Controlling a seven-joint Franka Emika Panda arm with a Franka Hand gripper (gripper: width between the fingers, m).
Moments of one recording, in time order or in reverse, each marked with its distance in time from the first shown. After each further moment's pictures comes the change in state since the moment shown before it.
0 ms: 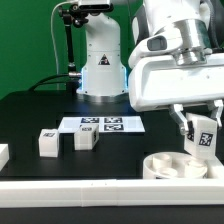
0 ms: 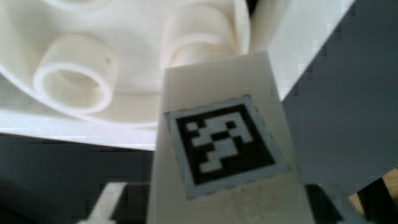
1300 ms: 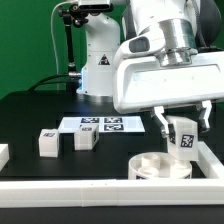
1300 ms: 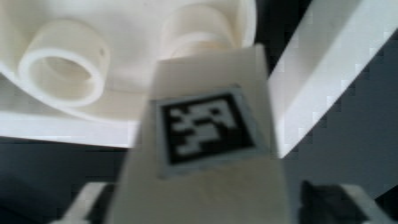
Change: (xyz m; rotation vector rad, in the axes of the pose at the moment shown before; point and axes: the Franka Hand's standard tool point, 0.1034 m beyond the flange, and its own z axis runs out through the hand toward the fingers) arm -0.001 0.025 0.000 0.009 -0.042 0.037
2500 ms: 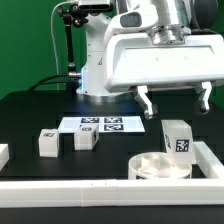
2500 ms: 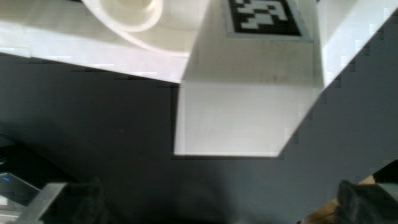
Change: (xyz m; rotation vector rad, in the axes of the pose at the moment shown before) arm 0.026 0.019 -0.025 -0.030 0.038 -0.041
